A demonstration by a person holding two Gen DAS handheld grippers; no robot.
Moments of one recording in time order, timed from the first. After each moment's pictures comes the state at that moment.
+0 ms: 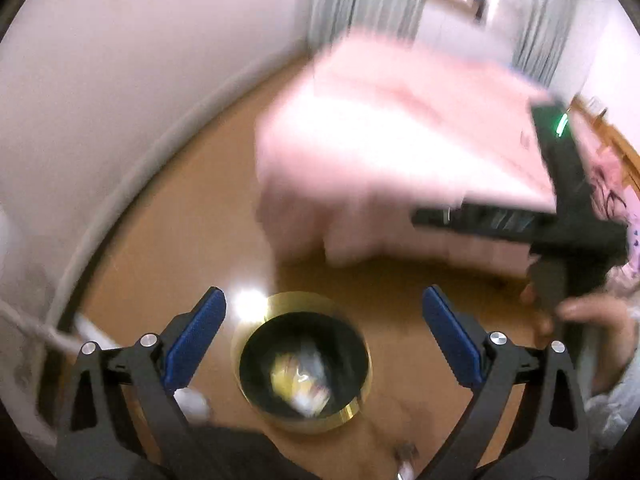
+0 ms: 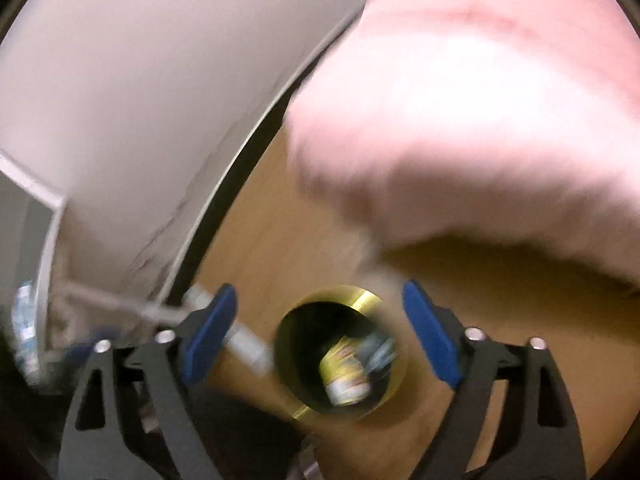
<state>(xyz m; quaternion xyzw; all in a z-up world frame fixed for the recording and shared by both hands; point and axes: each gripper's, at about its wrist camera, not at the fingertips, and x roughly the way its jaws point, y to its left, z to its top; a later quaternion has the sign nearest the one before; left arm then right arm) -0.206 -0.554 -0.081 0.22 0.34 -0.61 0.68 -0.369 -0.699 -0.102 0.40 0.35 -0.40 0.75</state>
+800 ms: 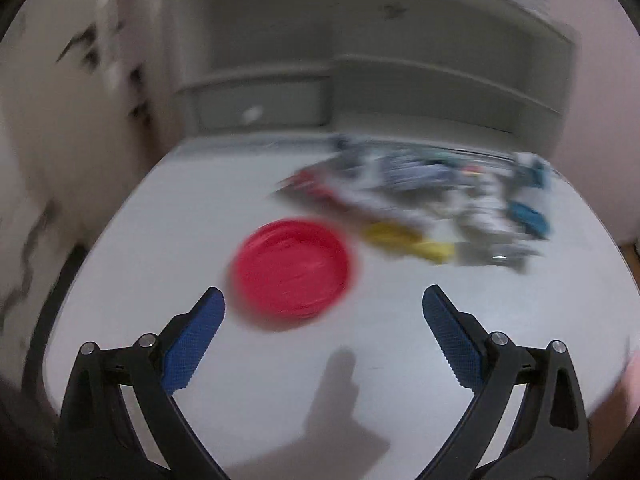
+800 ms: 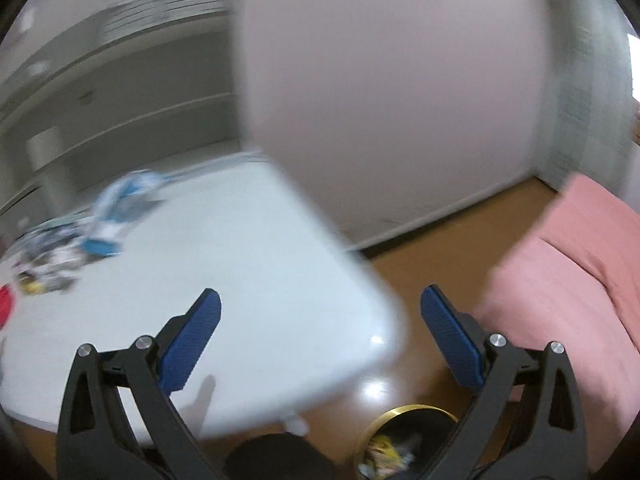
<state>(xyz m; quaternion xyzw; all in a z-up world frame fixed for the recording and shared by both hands) -0.004 -0.040 0.012 -0.01 0.37 0.00 0.93 -0.092 -0.430 0.024 0.10 0.31 -0.21 0.92</state>
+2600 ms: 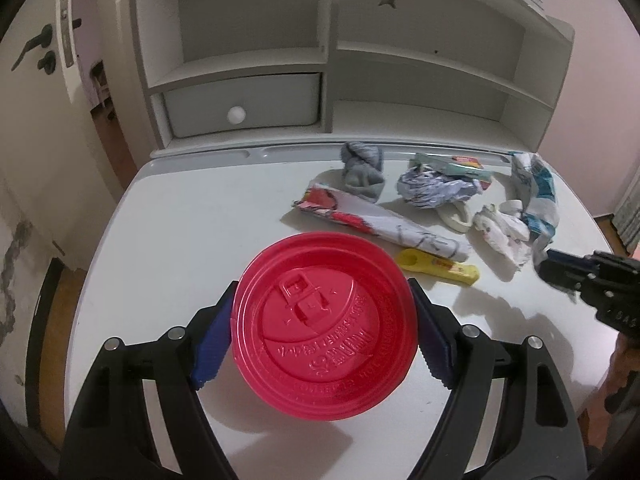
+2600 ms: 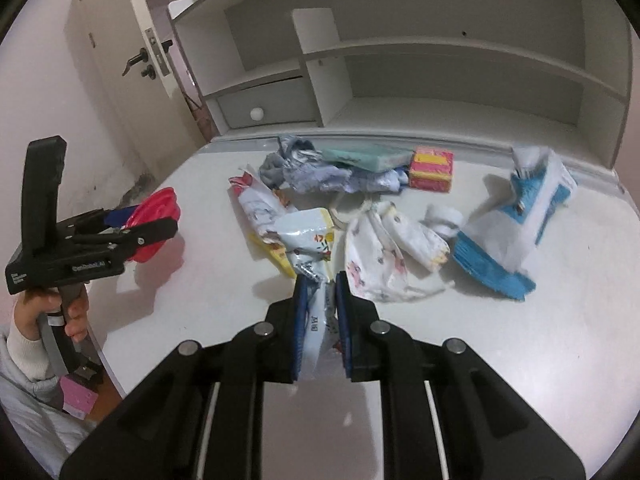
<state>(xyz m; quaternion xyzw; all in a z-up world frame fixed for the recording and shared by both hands) 0.049 -0.011 0.027 0.02 0.40 -0.09 0.91 0.068 -0.234 0.035 0.06 0.41 0.22 0.88</state>
